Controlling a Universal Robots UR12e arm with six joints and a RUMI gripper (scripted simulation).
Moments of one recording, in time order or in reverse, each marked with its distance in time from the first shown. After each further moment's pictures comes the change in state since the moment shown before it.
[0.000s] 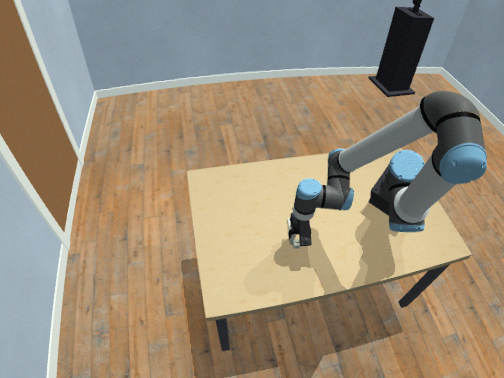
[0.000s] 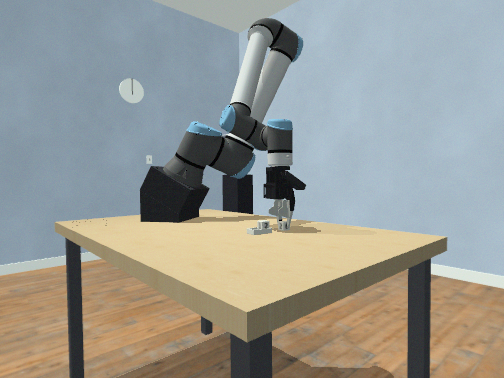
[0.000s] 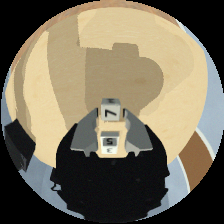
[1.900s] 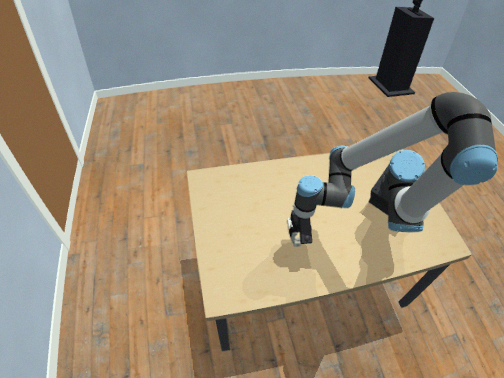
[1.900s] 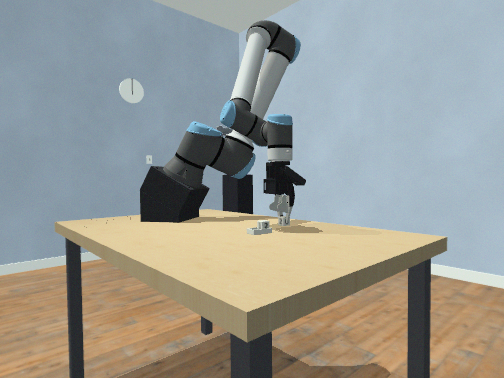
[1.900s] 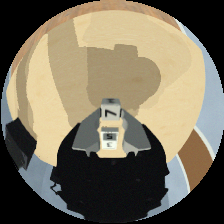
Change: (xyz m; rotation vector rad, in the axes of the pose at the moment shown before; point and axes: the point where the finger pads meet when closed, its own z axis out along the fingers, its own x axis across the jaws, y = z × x) arm 0.000 0.000 -0.017 0.000 0.001 0.000
